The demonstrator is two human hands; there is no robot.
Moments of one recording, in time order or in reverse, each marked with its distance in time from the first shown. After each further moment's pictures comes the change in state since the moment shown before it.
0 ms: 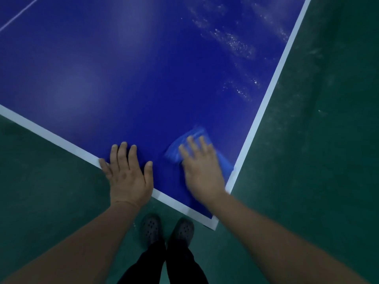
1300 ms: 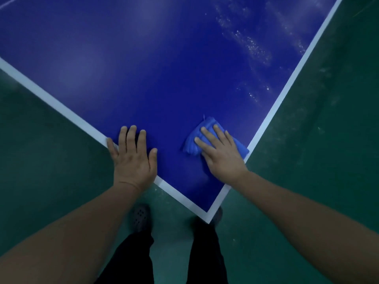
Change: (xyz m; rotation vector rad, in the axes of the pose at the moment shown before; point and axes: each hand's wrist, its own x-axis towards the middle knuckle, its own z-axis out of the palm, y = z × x) left_hand 0.001 -0.004 0.004 0.042 -0.009 -0.003; right_hand 0.022 0.057 -0.032 -0.060 -0.145 -0.240
